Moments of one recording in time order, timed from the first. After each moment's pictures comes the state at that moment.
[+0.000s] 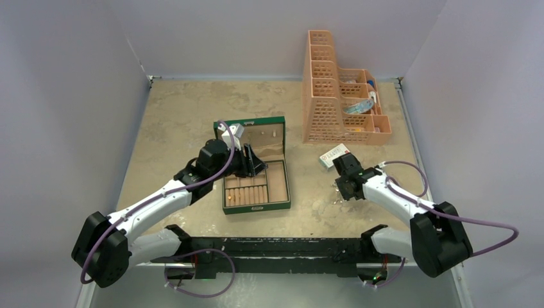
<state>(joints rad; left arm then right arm) -0.63 1.10 0.62 0.05 0.21 -0.65 0.42 1.20 0.54 -0.63 0.42 1.60</state>
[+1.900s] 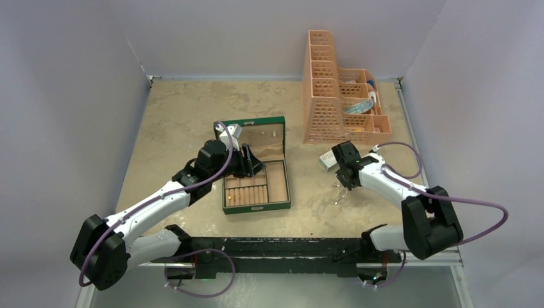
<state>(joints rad) -0.63 1.07 0.62 0.02 0.17 -0.64 0.37 1.35 0.67 -0.58 0.46 1.34</state>
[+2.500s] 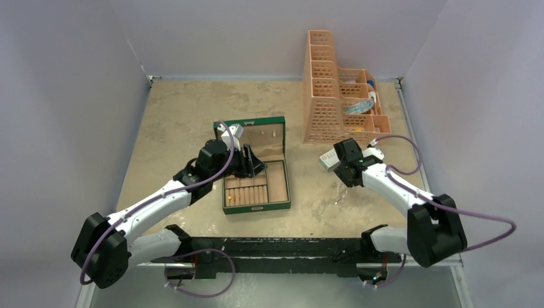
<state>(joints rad) -0.63 1.09 0.62 0.03 0.20 -0.64 0.37 1.25 0.69 -0.59 0.43 1.23</state>
